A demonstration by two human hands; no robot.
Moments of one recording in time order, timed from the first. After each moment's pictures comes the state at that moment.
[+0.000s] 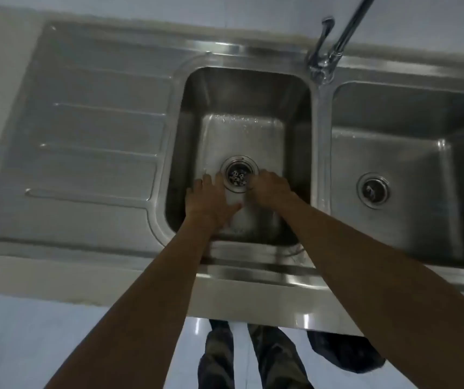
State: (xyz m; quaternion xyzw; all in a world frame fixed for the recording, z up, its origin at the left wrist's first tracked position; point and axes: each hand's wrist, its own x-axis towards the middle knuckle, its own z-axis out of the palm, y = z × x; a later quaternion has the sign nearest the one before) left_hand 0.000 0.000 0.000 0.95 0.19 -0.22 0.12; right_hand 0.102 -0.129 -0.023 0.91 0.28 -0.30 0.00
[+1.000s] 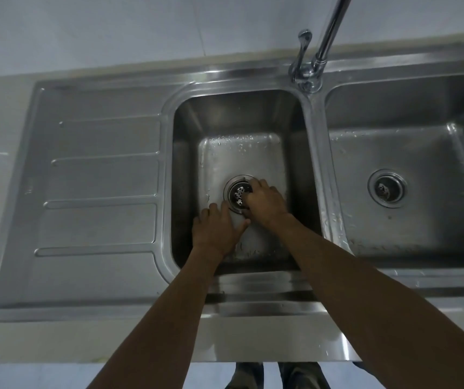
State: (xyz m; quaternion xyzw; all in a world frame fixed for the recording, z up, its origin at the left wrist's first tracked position) left_hand 0.006 0.010 -0.023 0.96 0.14 -0.24 0.10; right_hand 0.104 -0.109 -0.060 0.93 0.30 -0.20 -0.04
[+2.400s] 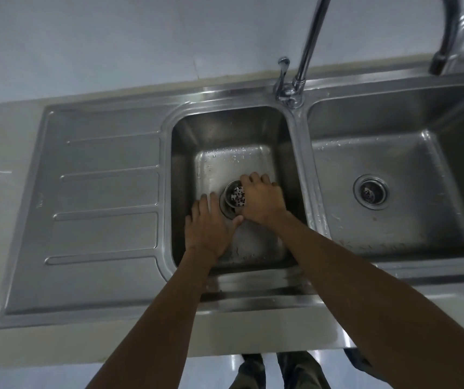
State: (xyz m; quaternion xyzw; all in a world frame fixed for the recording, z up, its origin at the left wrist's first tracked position) left_hand 0.008 0.013 0.017 0.97 0.15 -0.16 0.11; right_hand 0.110 -0.115 -0.011 0.96 0.24 -0.14 -0.08
